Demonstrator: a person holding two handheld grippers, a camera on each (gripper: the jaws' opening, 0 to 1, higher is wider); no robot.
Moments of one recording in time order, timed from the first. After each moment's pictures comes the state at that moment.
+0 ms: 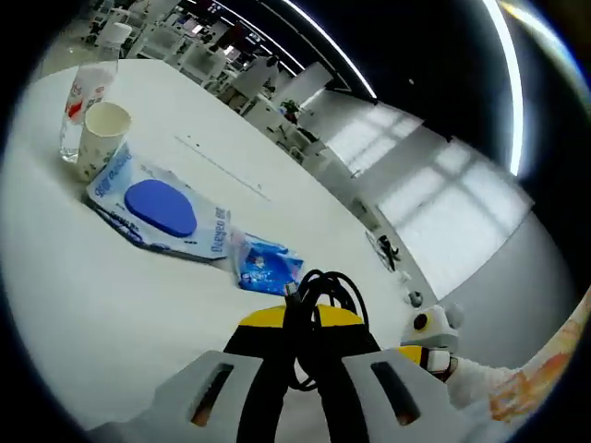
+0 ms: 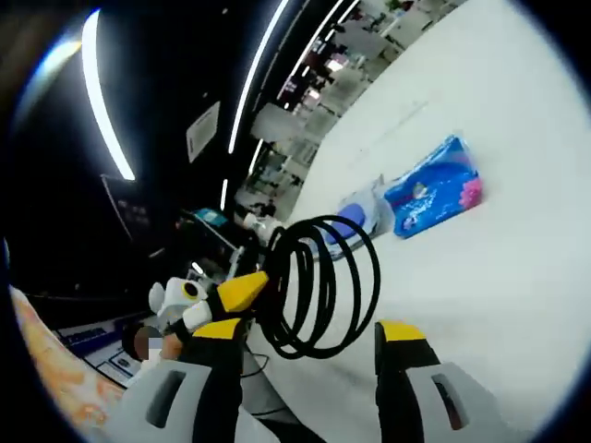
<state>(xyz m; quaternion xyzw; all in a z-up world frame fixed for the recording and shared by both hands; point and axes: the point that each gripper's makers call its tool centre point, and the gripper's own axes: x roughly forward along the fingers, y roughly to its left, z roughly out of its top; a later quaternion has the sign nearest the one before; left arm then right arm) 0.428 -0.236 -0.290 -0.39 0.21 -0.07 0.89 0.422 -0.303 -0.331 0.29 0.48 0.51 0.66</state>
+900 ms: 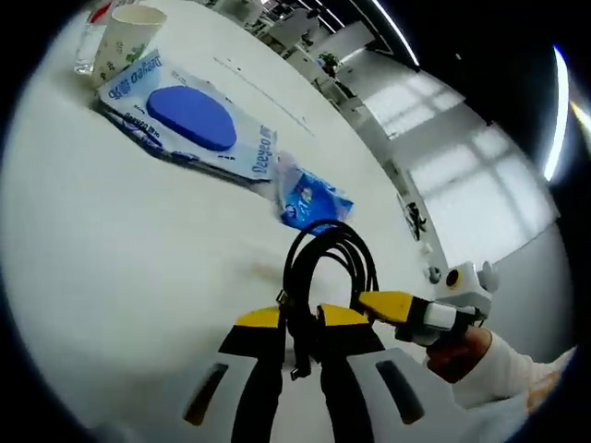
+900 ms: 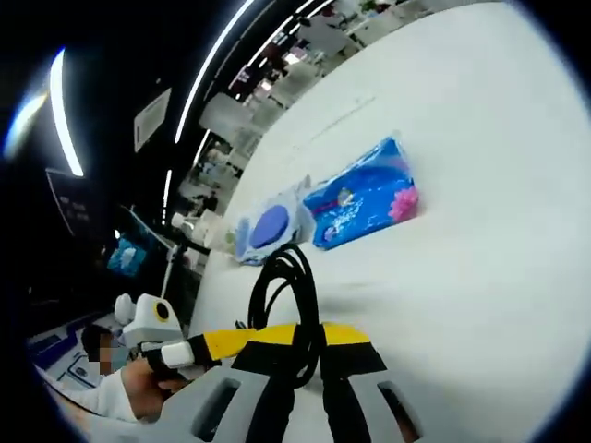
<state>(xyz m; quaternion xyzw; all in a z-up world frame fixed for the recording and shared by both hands) 0.422 -0.252 -0.384 -0.42 0.35 -0.04 0.83 0.470 -0.308 -0.376 0.20 0.50 0.43 0.73</state>
